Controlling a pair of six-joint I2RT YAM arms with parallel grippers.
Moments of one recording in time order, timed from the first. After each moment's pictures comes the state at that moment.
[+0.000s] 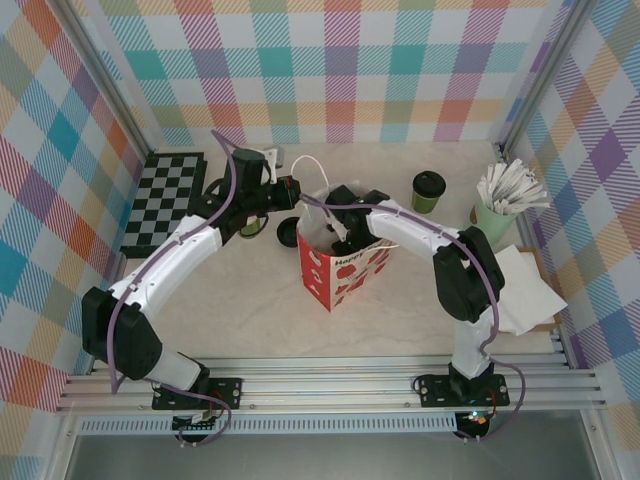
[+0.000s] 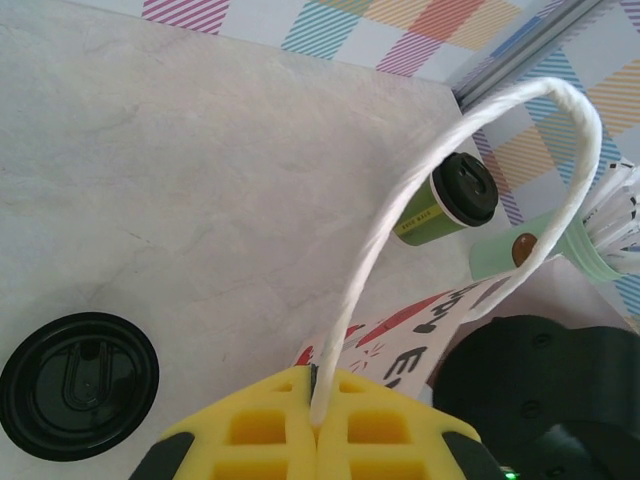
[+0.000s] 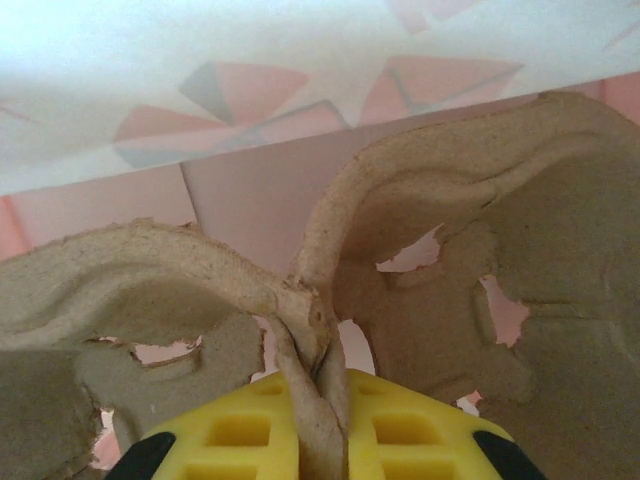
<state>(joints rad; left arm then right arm) -0.47 1.48 1.33 -0.40 0.20 -0.51 0.68 1.95 1.54 -1.04 -0.02 0.12</state>
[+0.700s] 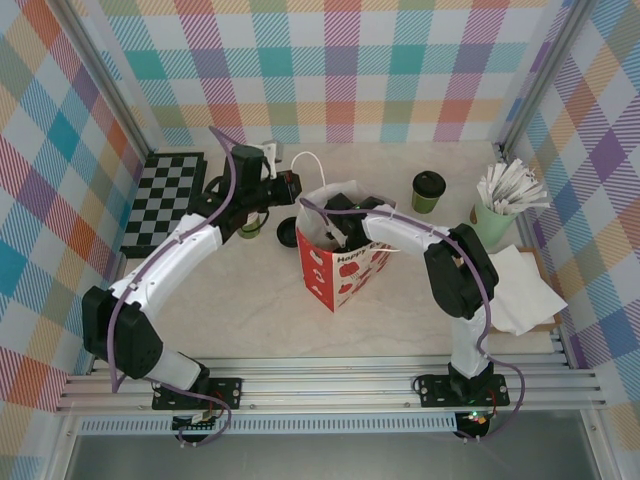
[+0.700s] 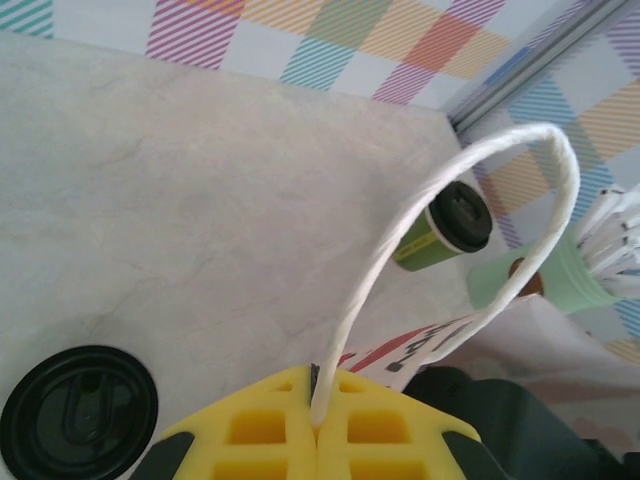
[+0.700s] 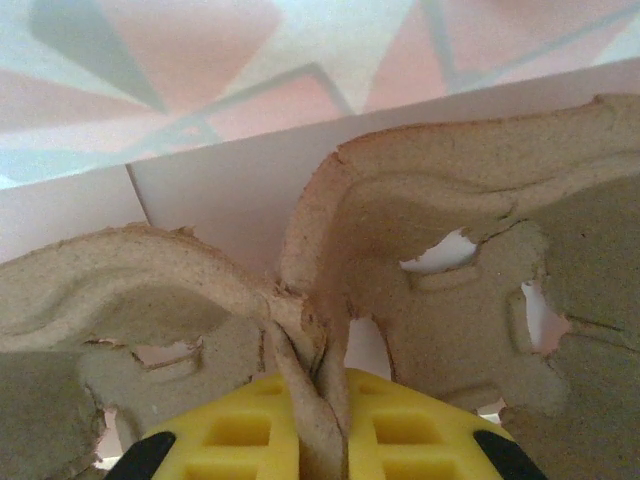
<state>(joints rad) -0.47 1.47 1.34 -0.34 0.19 -0.51 0.68 1.98 1.48 -0.99 0.01 0.08</state>
